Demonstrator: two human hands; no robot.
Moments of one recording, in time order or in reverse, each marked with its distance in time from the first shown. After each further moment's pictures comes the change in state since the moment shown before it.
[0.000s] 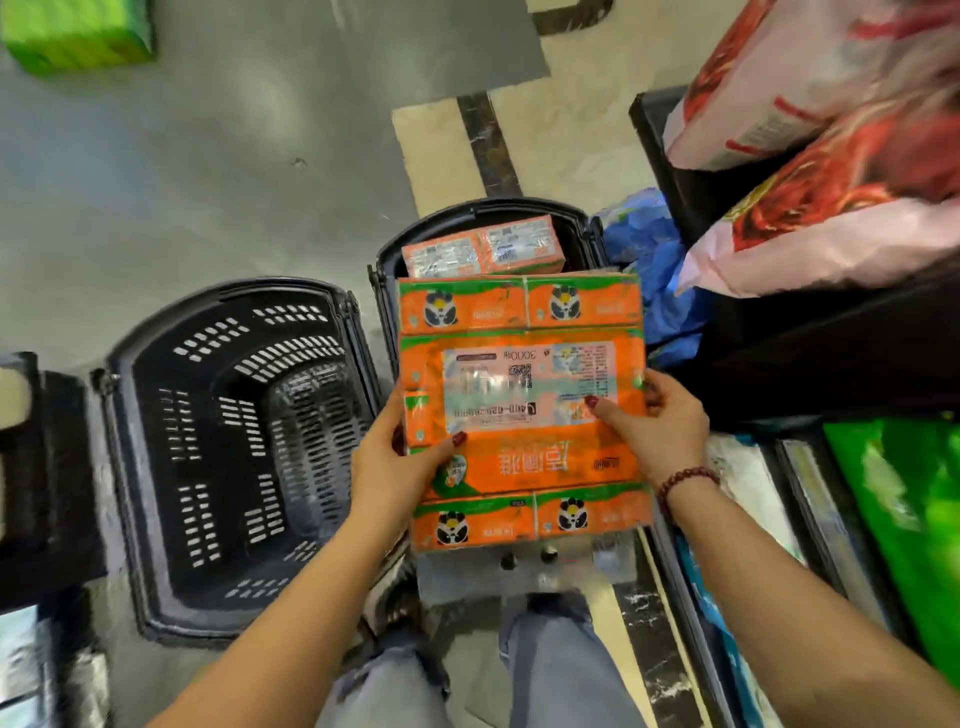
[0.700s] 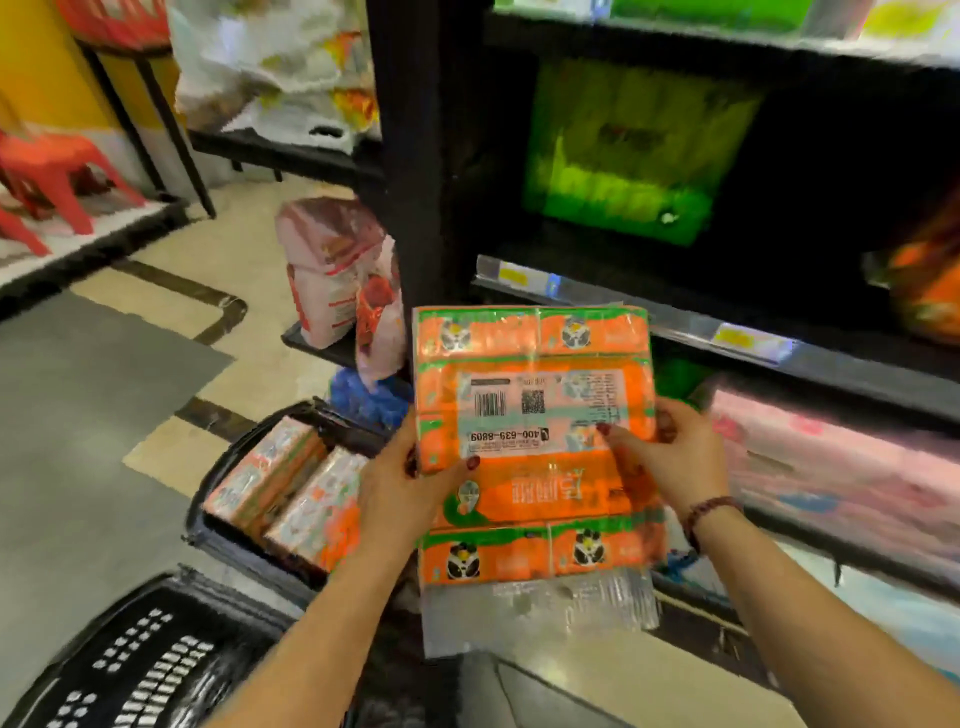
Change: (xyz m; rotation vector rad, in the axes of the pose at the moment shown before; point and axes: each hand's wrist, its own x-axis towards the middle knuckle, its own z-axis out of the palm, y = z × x) left_hand -0.256 0.114 0.030 0.324 -0.729 0.759; right_hand -0.392 0.041 -0.206 0.342 0.864 0.037
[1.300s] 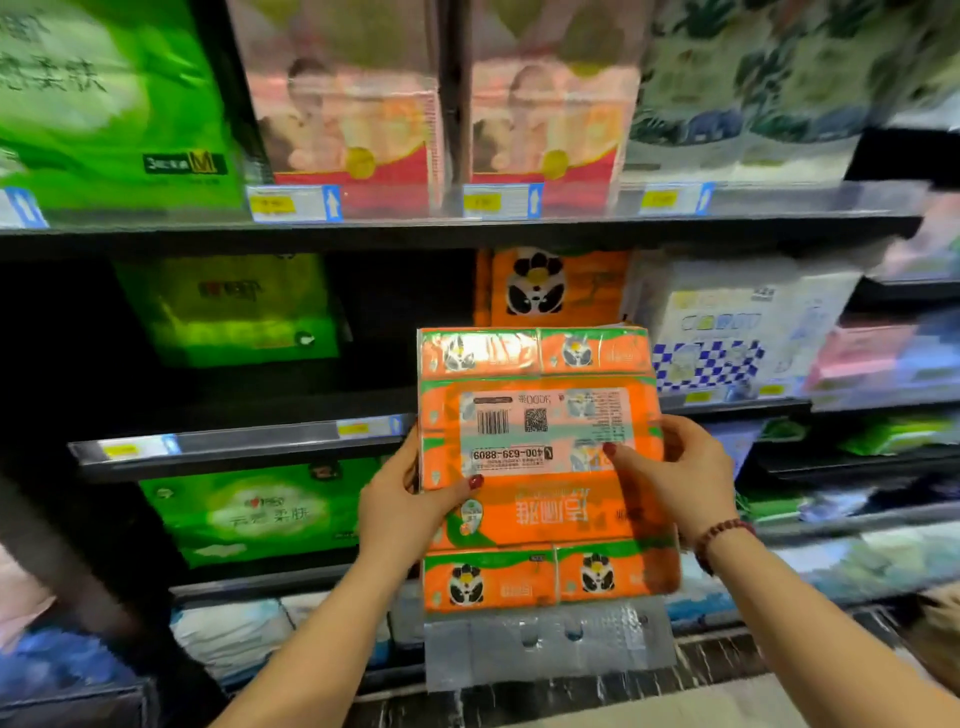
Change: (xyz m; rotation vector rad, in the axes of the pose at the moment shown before) left_hand -0.095 0.179 0.325 -0.104 -0.555 0.231; right_hand -0.048 0.110 -0.376 -0.010 0.593 0.105
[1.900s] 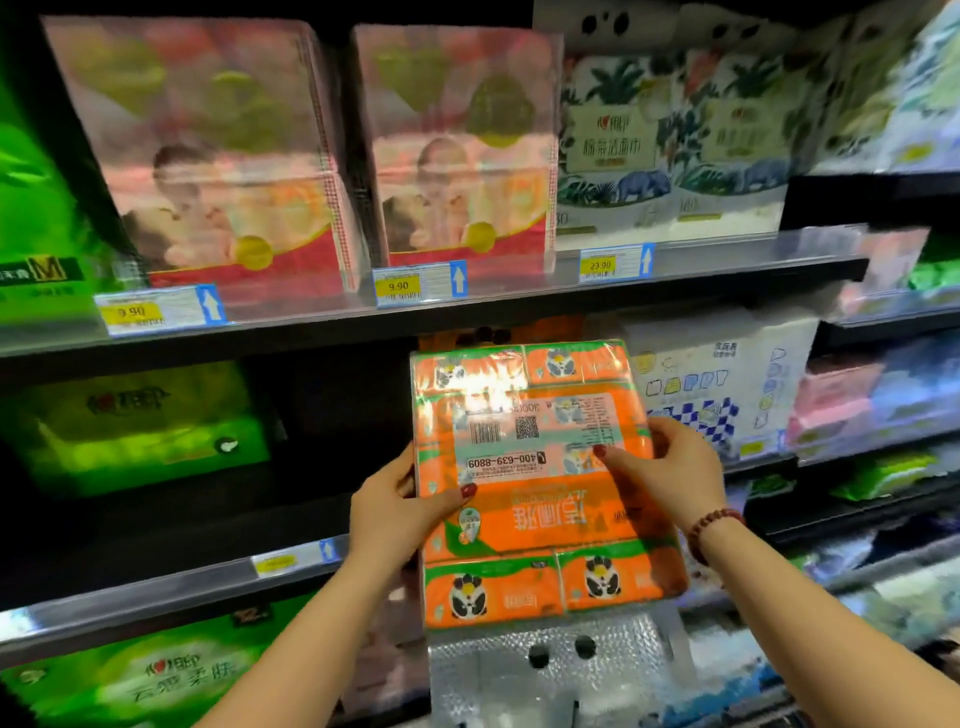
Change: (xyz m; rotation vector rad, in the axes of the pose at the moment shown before) left_hand 0.136 0.031 0.064 0.025 -0.104 0.079; right_hand 0.132 0.010 -0.009 -0.079 0.065 -0.041
